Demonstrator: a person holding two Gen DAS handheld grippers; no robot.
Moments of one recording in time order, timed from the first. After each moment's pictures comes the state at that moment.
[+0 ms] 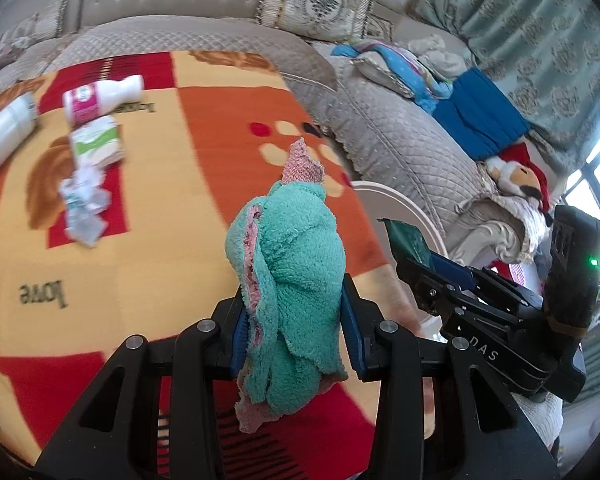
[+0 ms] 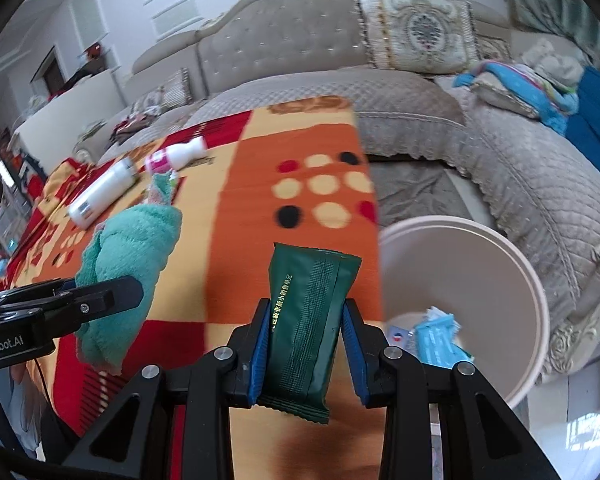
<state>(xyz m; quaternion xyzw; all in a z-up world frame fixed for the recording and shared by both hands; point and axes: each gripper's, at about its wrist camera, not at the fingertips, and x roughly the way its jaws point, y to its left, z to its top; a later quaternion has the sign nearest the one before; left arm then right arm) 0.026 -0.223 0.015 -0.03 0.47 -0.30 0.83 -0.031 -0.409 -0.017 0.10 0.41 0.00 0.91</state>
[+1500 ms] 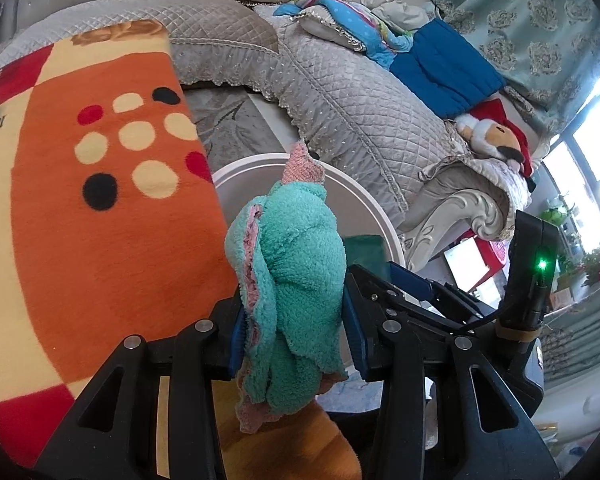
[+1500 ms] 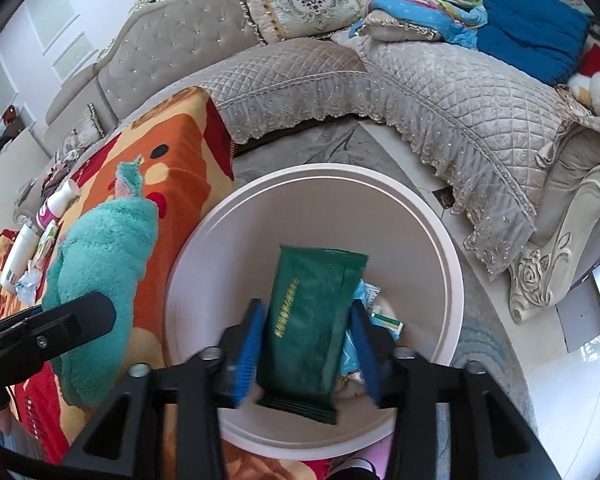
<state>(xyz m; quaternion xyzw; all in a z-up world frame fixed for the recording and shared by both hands) 0.036 -0.378 -0.020 0.00 0.51 -0.37 0.78 -0.039 -0.542 -0.080 0.20 0.44 -0.11 0.87</state>
